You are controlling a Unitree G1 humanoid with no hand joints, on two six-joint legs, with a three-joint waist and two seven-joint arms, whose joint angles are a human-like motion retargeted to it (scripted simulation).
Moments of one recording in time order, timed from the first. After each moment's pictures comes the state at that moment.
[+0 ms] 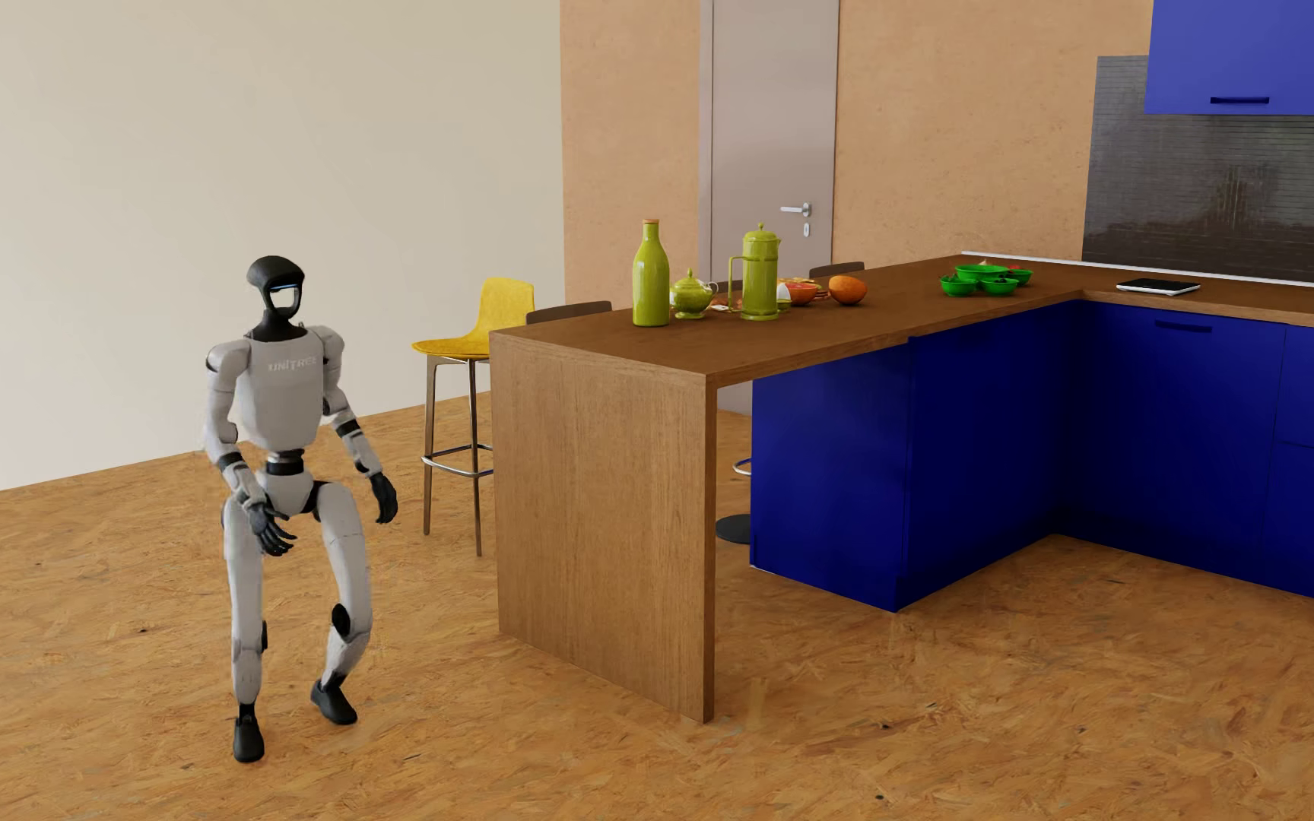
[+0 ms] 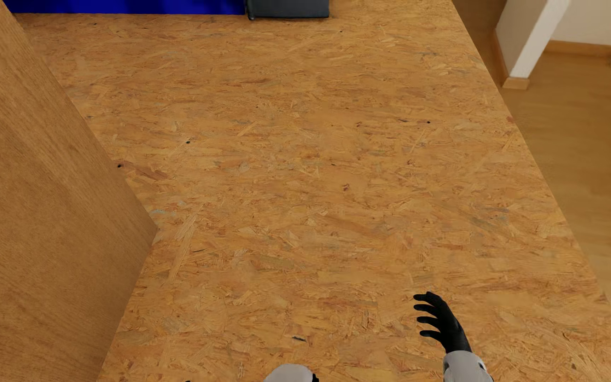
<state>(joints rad) -0.56 -0.46 0.28 0.05 -0.12 0.08 0.07 -0.17 0.03 1.12 0.87 0.28 0.07 -0.56 -0.39 0.18 -0.20 -0.02 0.05 -0.02 0.10 0.63 0.55 -0.06 0.02 0.12 -0.05 -0.01 -0.16</state>
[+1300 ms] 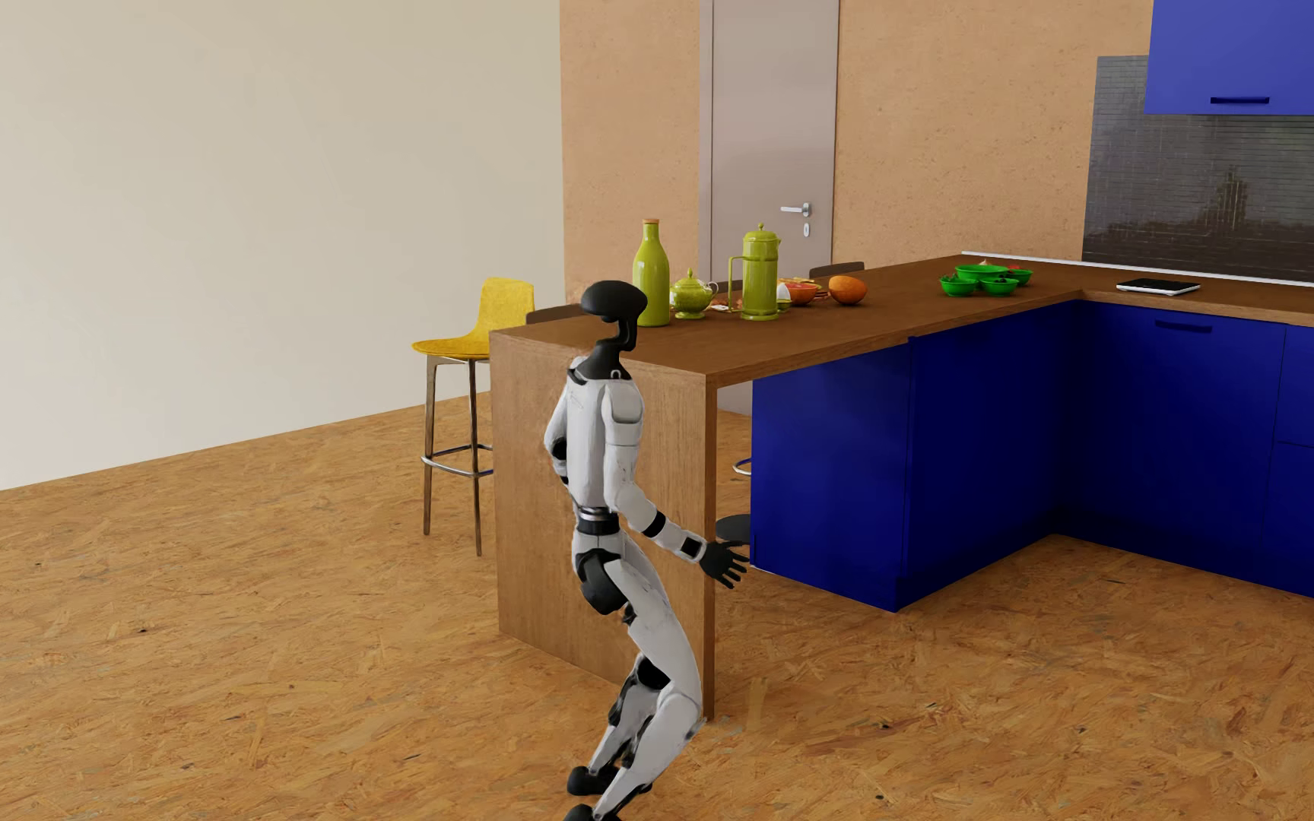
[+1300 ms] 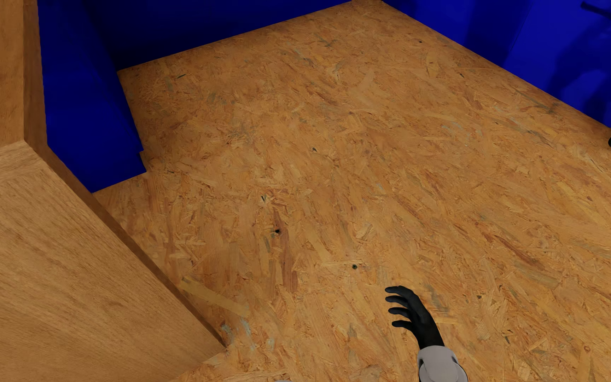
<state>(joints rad) -0.44 -0.57 0.24 0.00 -0.11 0.06 0.03 0.02 0.04 0.93 1.18 0.32 0.03 -0.53 -0.27 0.21 -0.14 0.04 0.18 -0.12 0.19 0.76 0.61 0.03 0.00 0.15 -0.15 0.00 -0.16</state>
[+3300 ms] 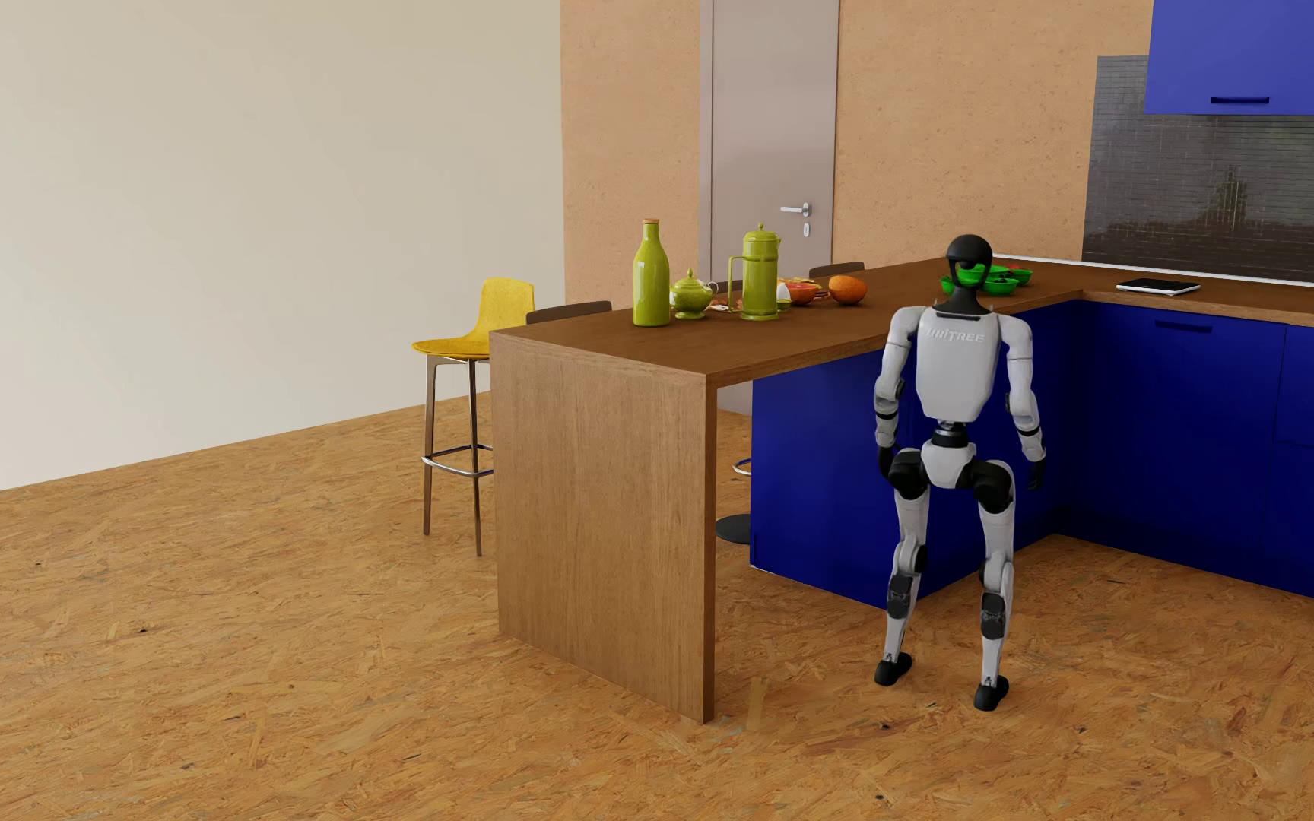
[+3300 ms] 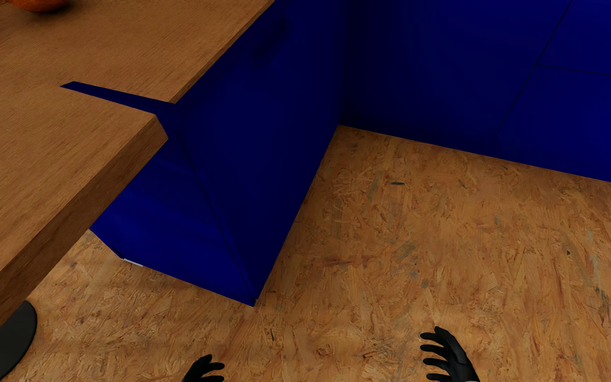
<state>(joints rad) -0.38 -0.36 0.07 0.03 -0.04 0.03 -0.02 0.05 0.06 0.68 0.71 0.19 0.13 -0.31 -0.36 0.15 -0.19 -0.04 0.05 -0.07 0.03 0.64 0.61 -0.01 0.04 0.10 0.06 0.01 -0.04</state>
